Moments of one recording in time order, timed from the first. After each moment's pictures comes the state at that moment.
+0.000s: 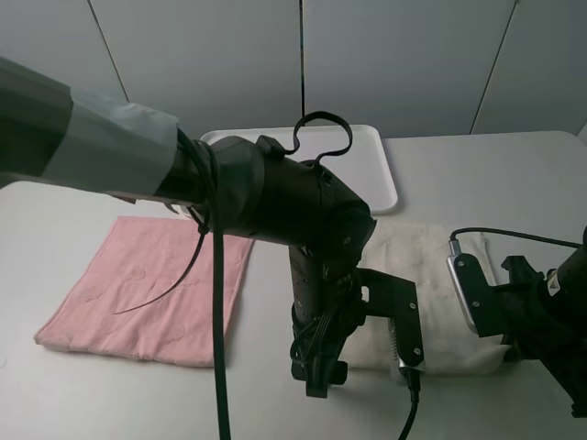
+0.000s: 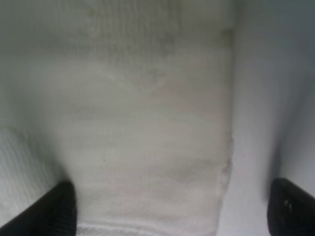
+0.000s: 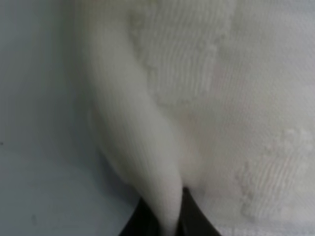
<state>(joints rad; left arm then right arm) -1.04 2.19 -1.40 0.00 0.81 0.63 0.25 1.60 -0.36 -0.11 0.37 -1.22</state>
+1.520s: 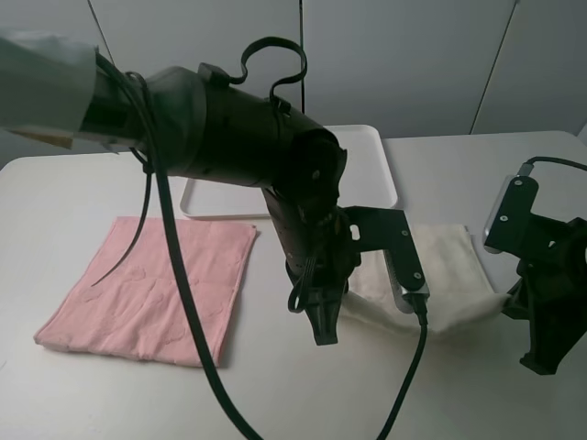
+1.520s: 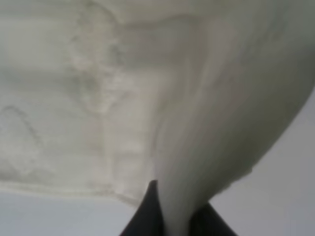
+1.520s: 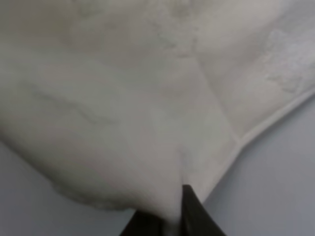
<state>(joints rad) -0.96 2.07 -1.40 -0.02 0.76 0.55 0.25 1.29 -0.36 -0.04 0.40 -0.67</state>
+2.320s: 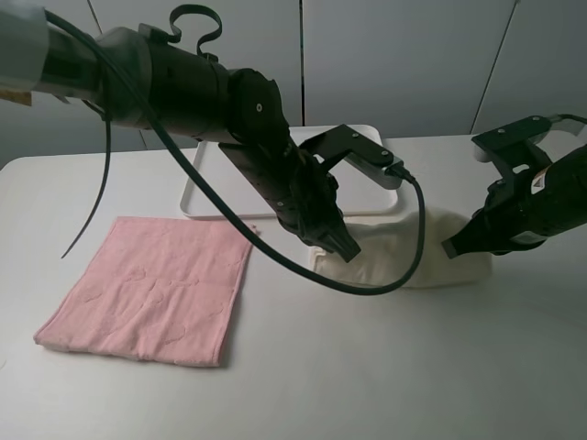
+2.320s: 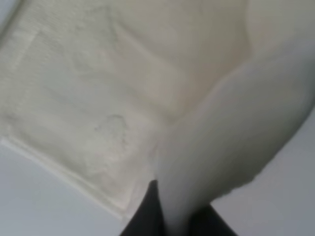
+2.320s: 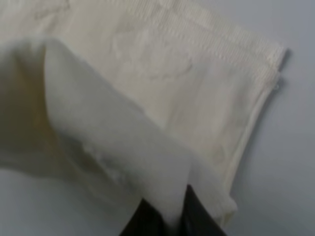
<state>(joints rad) -0.79 2.05 -1.40 -0.30 0.58 0.41 0.25 1.51 -0.58 -0.08 0.30 -0.04</state>
